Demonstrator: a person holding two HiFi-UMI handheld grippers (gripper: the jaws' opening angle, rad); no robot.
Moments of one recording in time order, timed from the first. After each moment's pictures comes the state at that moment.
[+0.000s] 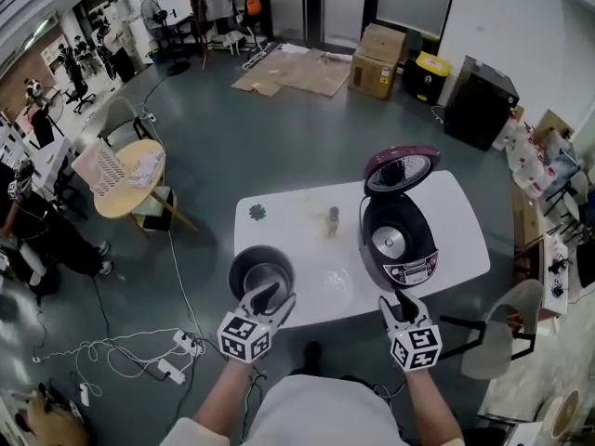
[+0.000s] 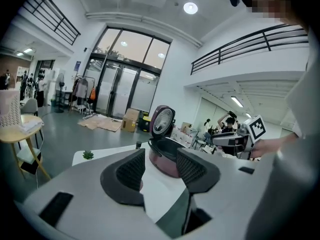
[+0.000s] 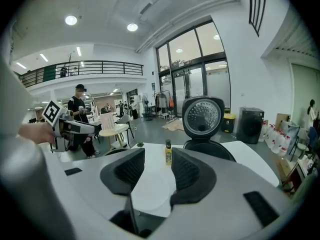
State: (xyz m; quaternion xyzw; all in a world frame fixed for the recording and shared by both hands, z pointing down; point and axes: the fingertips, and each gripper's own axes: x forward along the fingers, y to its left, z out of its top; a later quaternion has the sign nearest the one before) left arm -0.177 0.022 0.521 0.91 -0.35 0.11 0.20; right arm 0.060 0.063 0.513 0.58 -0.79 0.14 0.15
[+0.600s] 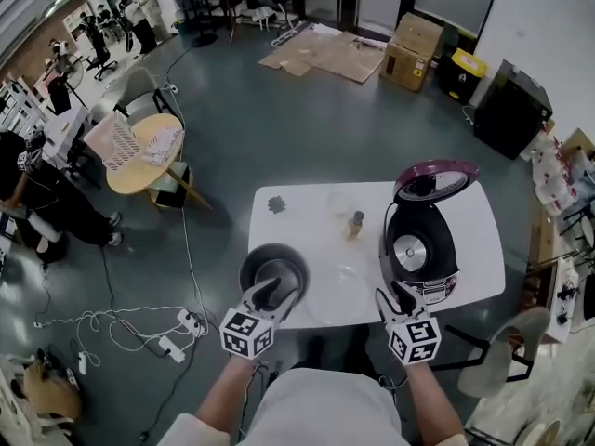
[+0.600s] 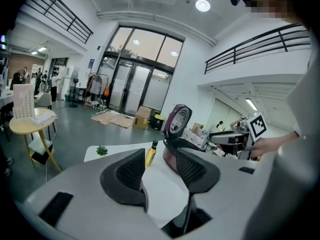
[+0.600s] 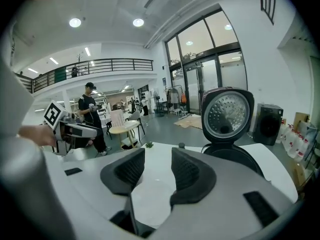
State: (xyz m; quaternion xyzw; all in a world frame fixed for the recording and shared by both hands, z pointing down) left arm -0.209 -0.025 0.544 0.87 -0.41 0.11 0.23; right arm 0.016 -0.020 0.529 0.51 -0.83 0.16 0.16
